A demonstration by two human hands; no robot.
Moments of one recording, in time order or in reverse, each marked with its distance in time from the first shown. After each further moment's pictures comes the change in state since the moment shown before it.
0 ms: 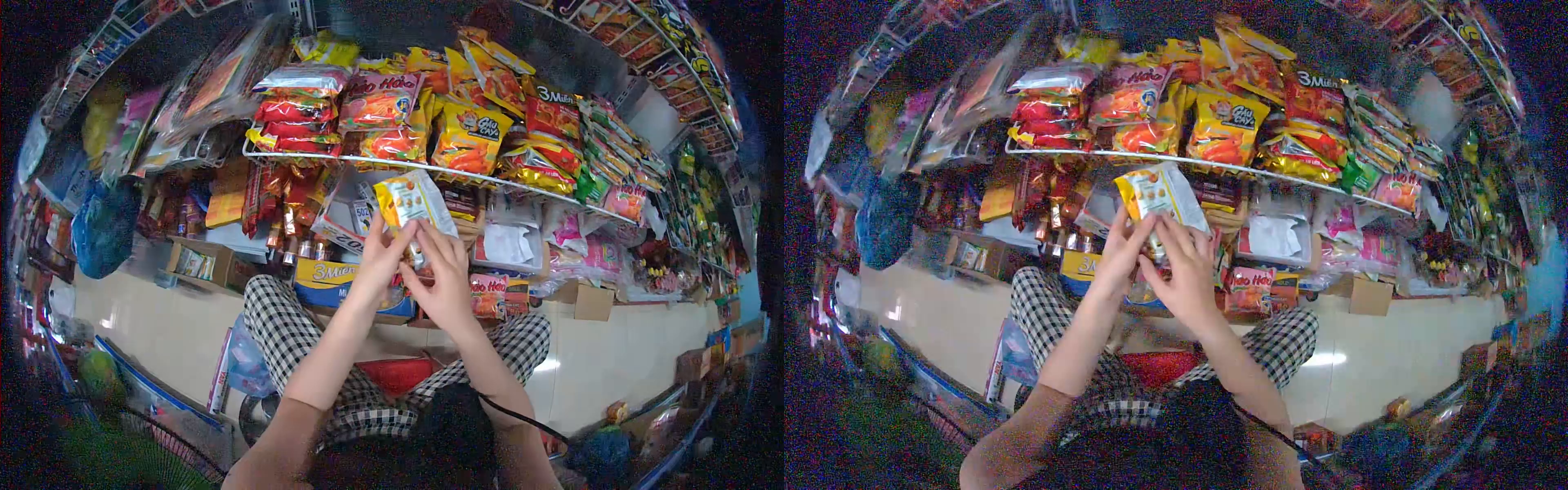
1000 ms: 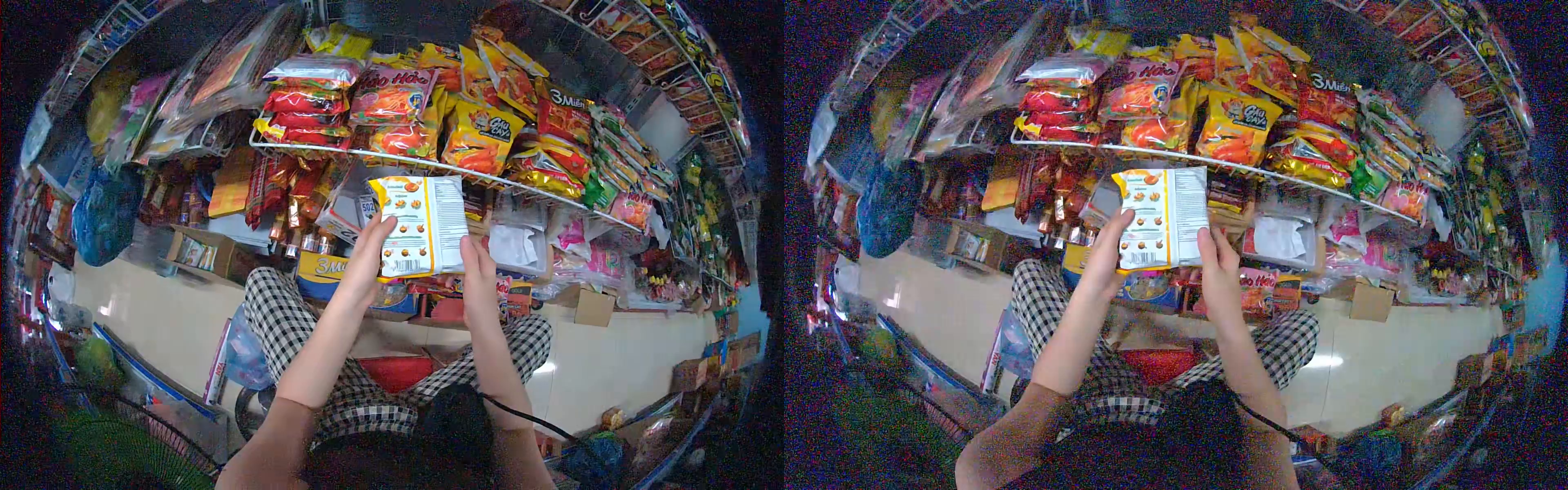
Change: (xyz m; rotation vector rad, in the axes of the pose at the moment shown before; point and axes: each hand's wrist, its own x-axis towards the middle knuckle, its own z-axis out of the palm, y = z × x) left_hand -0.005 0.008 -0.028 -0.211 0.030 -0.244; right_hand -0.001 0.016 -0.009 0.870 0.057 0.704
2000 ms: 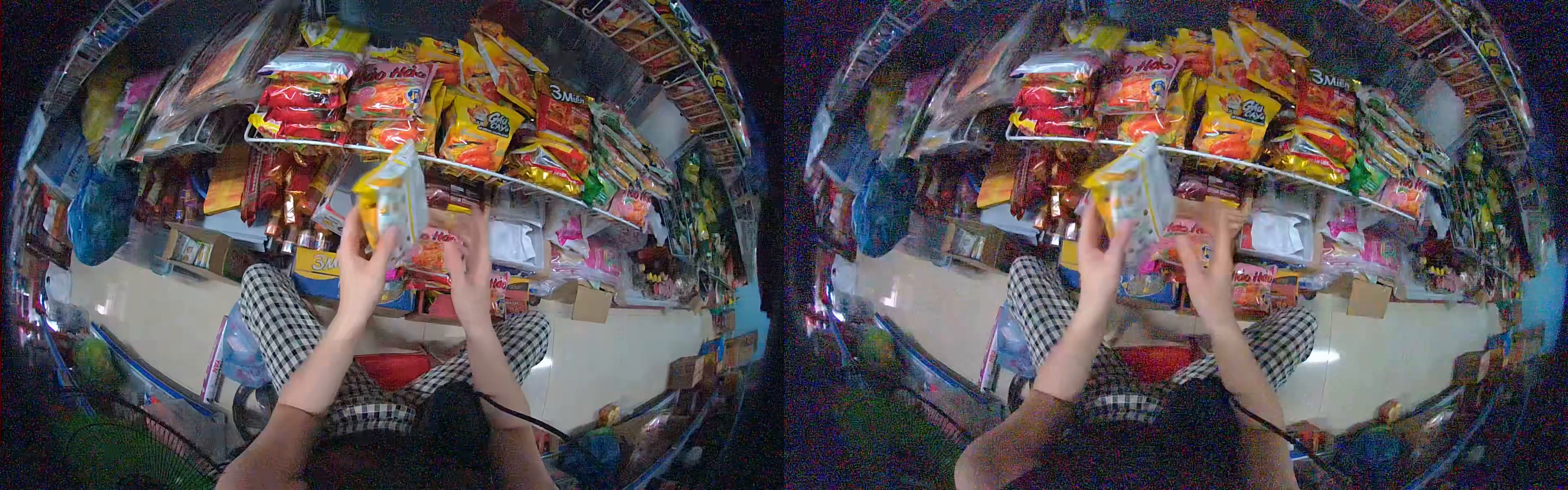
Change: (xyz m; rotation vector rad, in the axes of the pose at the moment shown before) left_hand -0.028 0.006 0.023 0.432 0.165 0.561; right_hand -0.004 0.005 0.004 -0.303 -0.034 -0.363
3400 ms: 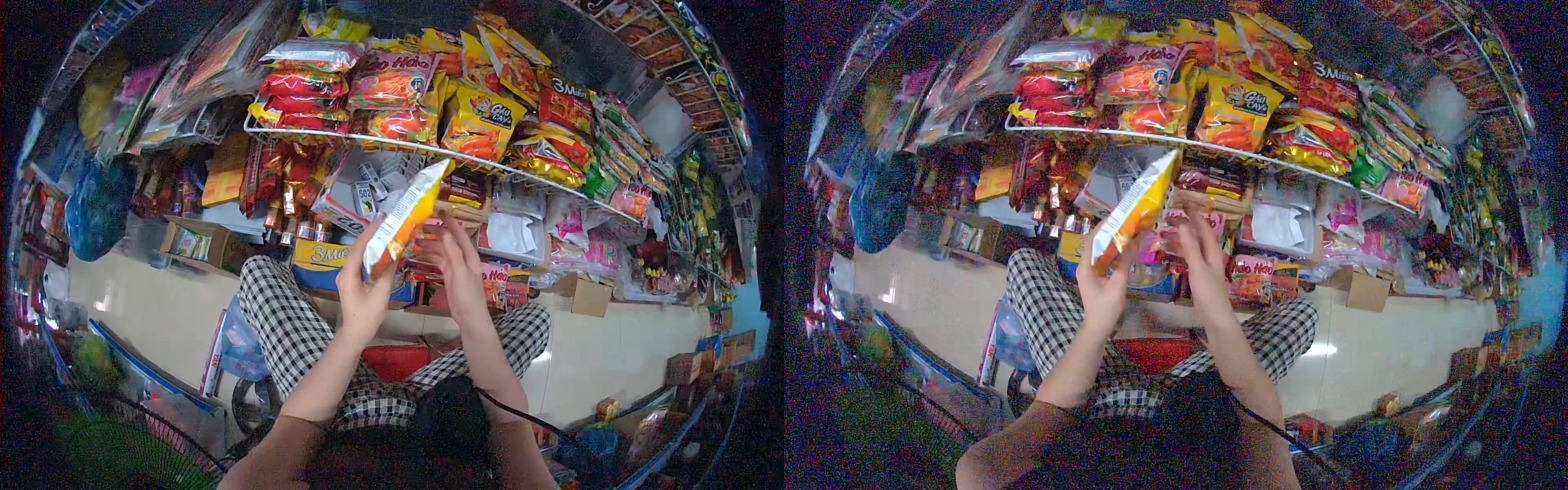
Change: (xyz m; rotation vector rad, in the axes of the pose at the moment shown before) left_hand -0.035 -0.015 -0.017 0.301 0.023 0.086; right_hand -0.007 0.006 0.013 0.544 -0.060 0.385
